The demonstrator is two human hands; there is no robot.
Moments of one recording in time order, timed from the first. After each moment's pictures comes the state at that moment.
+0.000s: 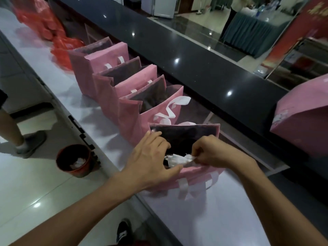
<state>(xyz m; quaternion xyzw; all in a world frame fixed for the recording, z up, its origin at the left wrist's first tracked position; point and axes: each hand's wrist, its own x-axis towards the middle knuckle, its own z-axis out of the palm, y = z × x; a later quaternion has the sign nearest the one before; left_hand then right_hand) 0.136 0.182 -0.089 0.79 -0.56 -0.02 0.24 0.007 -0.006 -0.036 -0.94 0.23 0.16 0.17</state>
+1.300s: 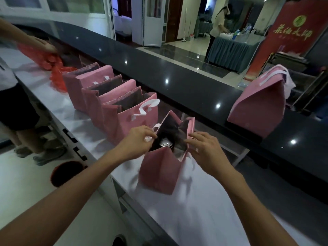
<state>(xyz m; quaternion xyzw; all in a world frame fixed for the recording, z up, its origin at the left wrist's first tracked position) 0.103 0.155 -0.063 0.77 -0.53 -0.11 0.34 -0.126 0.001 -0.059 -0.96 0.22 -0.19 0.04</state>
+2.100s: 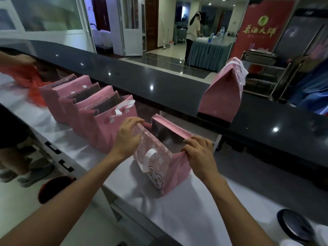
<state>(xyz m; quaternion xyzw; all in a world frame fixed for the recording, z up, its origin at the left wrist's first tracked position) 0.035 0.134 -0.066 0.72 -0.49 0.02 0.49 -0.209 0.008 -0.103 -0.91 0.28 -0.30 -0.04</state>
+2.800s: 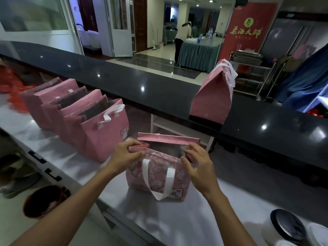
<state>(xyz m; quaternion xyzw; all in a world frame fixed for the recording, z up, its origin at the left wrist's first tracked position) 0.041 0.122 -0.113 0.70 -0.48 -0.21 0.49 -0.234 0.022 -0.108 -0.82 0.37 -0.37 0.25</state>
